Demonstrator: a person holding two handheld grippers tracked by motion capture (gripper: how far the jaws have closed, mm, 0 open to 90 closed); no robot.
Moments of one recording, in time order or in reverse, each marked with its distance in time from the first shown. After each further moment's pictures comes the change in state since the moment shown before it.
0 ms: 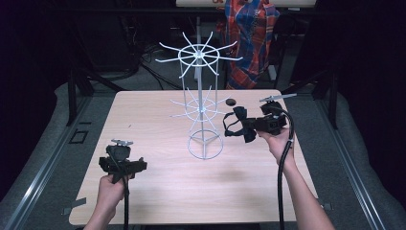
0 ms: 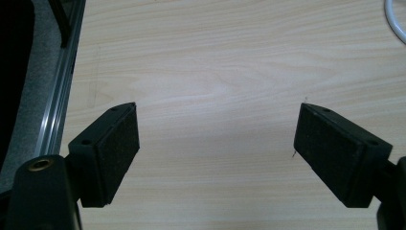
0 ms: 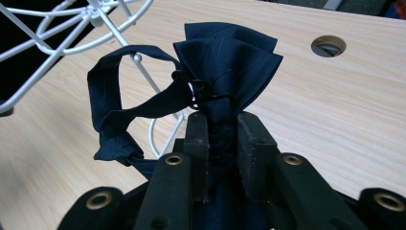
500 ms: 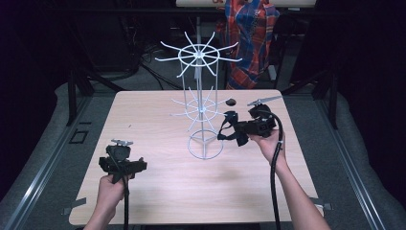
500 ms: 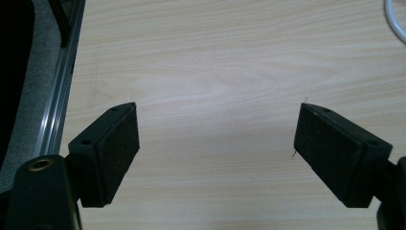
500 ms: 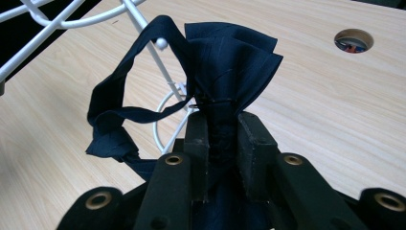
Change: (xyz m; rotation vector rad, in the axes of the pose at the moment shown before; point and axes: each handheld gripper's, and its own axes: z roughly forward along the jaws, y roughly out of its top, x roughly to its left) left arm 0.000 0.000 0.000 -0.001 0.002 0.002; right arm 0.018 -0.001 0.023 0.047 0.015 -0.064
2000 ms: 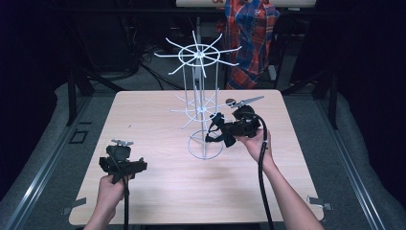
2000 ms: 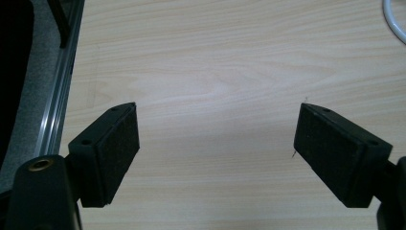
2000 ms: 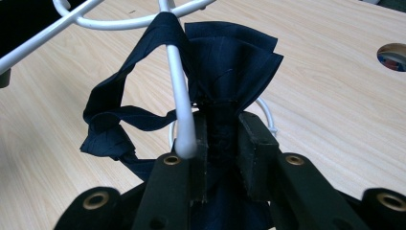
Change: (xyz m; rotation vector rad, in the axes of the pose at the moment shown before) left arm -0.001 0.000 -0.001 -0.002 -0.001 0.002; right arm 0.024 0.009 0.029 0.031 0.017 -0.076
